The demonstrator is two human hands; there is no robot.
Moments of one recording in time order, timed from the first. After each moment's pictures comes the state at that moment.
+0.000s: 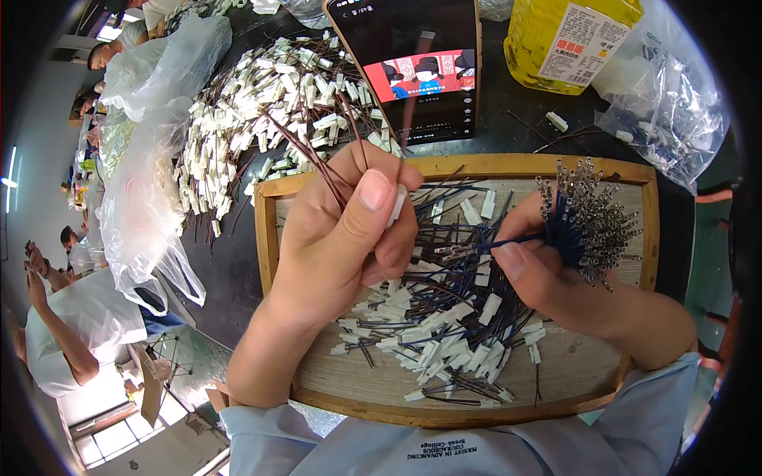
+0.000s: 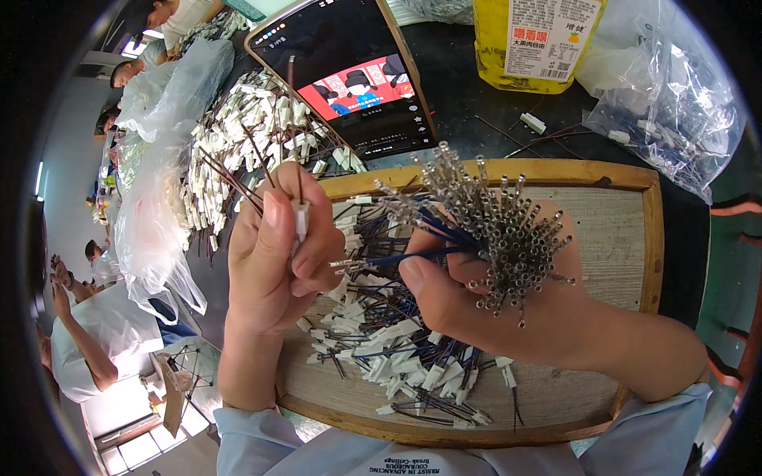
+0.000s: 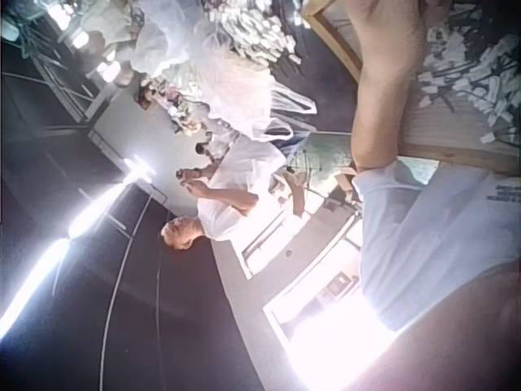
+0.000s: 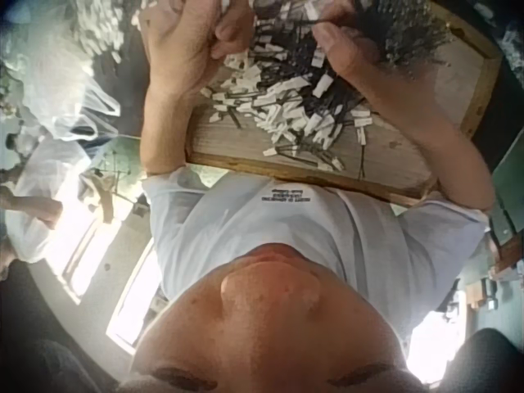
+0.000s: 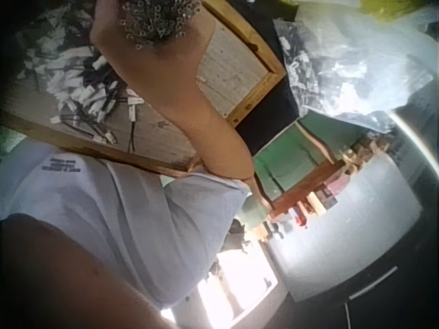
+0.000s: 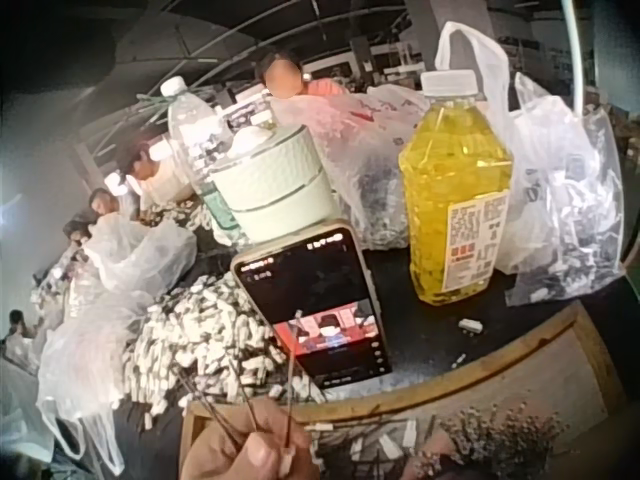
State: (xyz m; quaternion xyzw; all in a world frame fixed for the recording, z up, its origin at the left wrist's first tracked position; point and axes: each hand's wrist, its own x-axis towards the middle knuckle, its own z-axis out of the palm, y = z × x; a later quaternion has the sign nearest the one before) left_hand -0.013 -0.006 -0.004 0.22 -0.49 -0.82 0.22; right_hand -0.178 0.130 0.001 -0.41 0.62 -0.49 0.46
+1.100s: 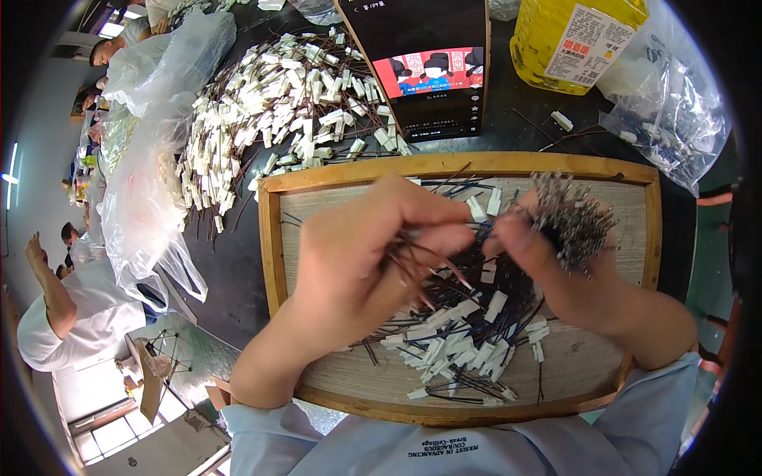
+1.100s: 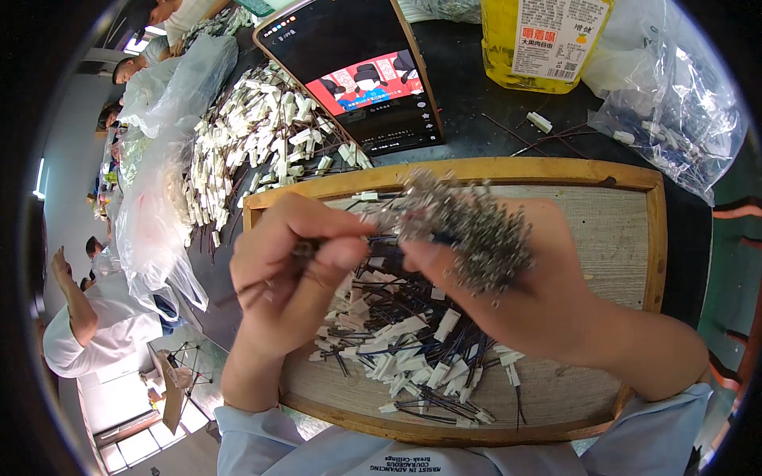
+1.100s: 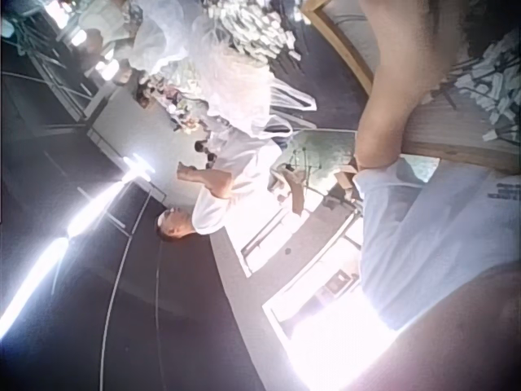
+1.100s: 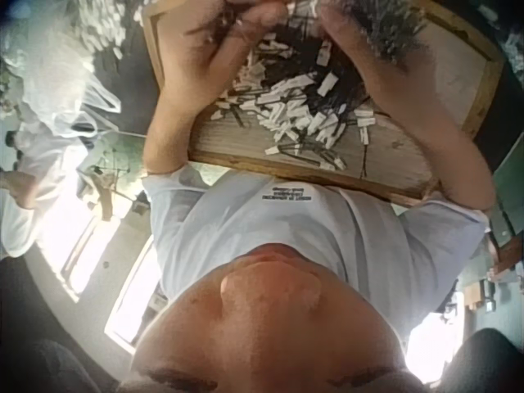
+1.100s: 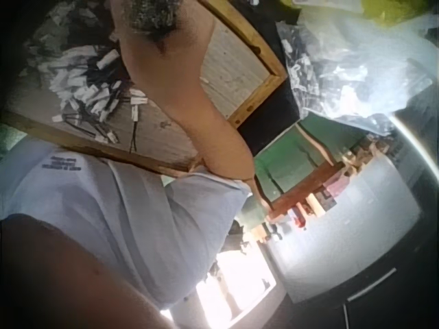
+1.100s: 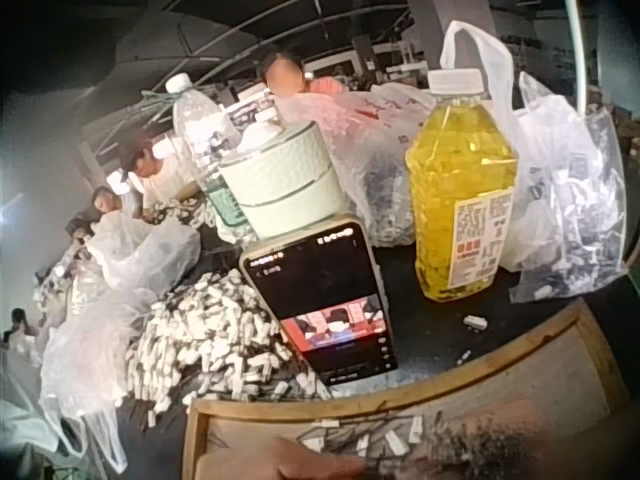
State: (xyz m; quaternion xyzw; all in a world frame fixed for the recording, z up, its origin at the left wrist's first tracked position) left_hand -0.012 0.000 -0.001 0.15 -0.84 -0.43 0.28; right_hand -0.180 0.119 -0.019 -0.51 0.52 -0.55 0.42
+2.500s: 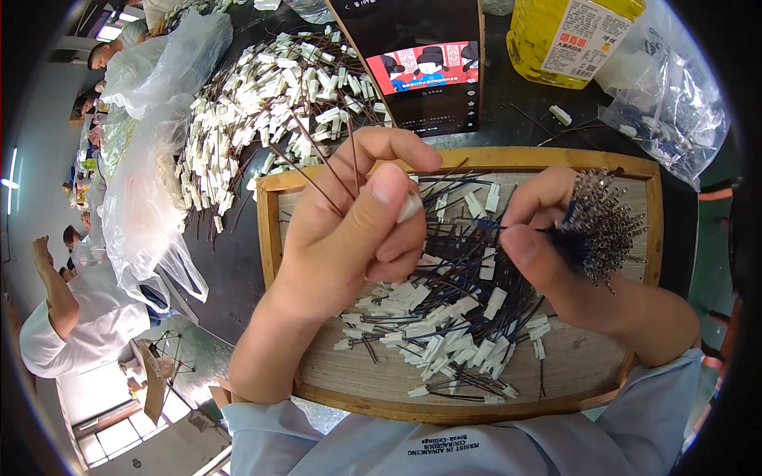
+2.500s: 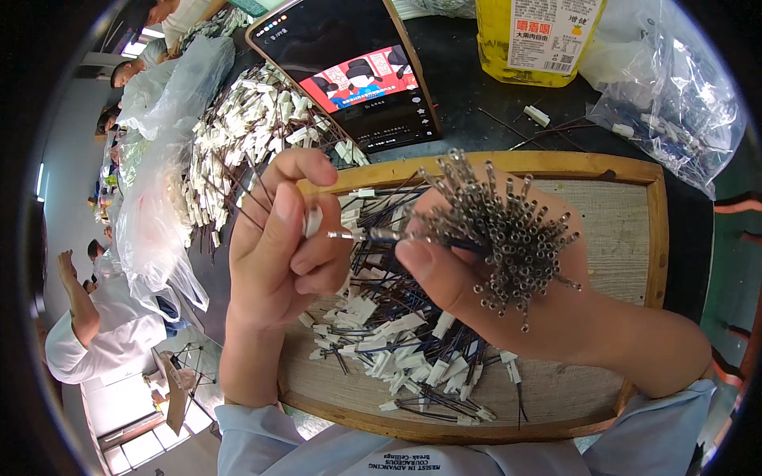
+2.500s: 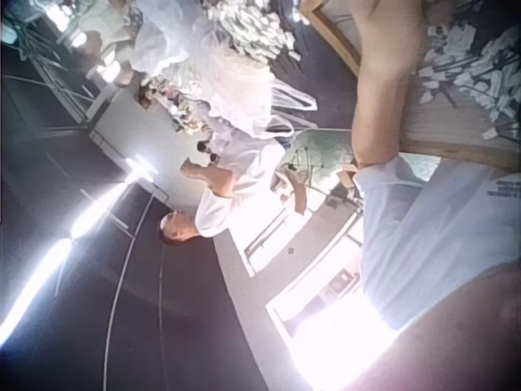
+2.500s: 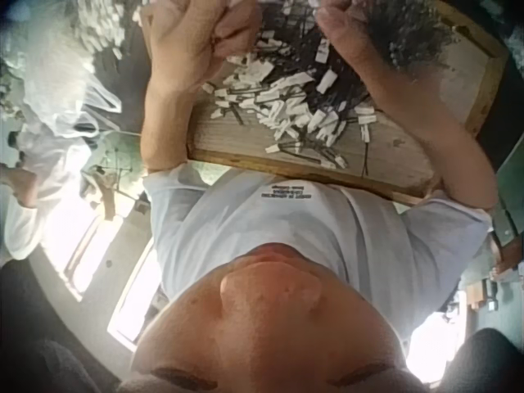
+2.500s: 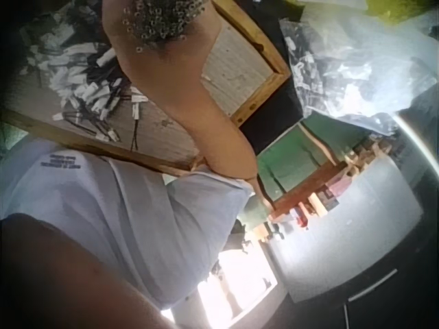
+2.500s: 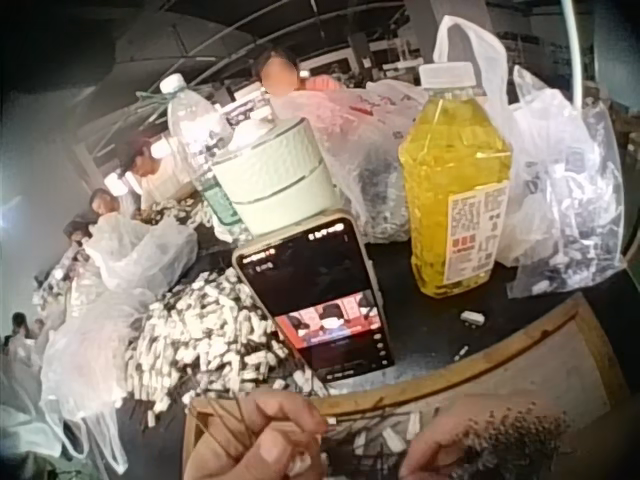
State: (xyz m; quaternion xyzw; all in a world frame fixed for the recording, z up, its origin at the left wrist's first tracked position) left_hand -0.014 -0.006 0.000 0.17 -0.44 -0.86 0.19; right_hand -0.178 0.124 -0.006 -0.49 0.59 -0.53 0.37
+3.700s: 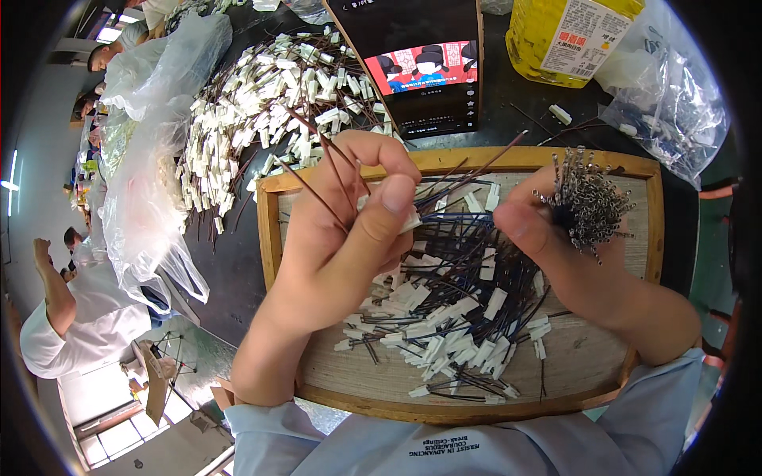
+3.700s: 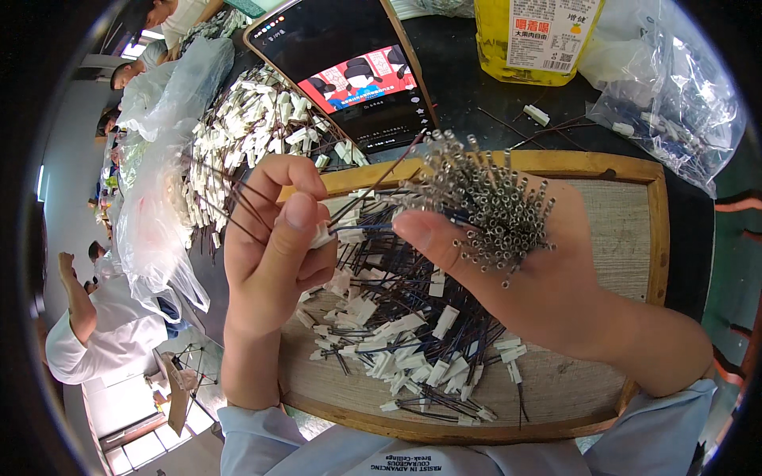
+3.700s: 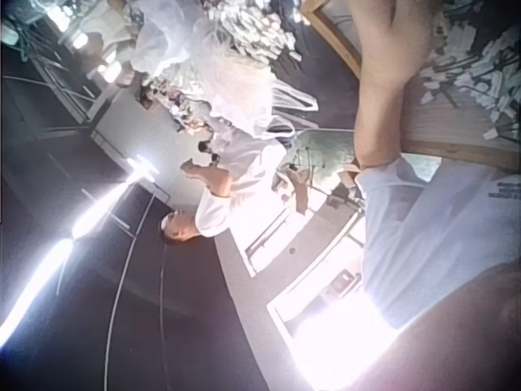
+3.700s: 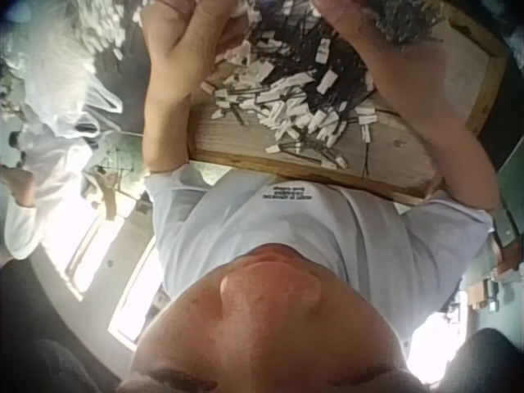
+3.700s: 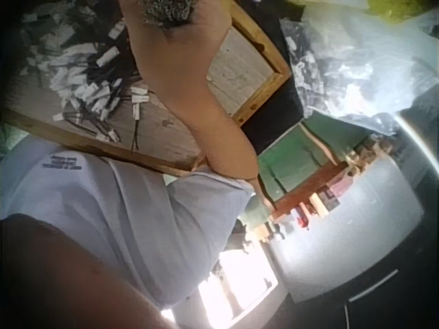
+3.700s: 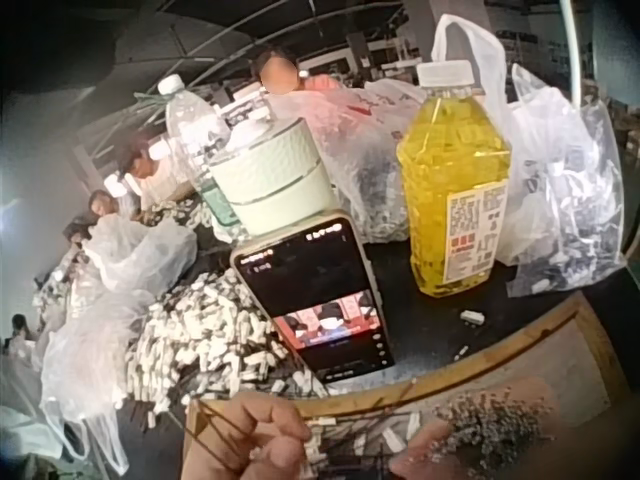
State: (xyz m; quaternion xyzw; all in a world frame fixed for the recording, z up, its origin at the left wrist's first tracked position) left_hand -0.011 -0.003 0.004 0.25 -0.59 -0.74 0.21; right_hand -0.181 0.119 -0.016 -0.49 0.58 -0.56 0.35
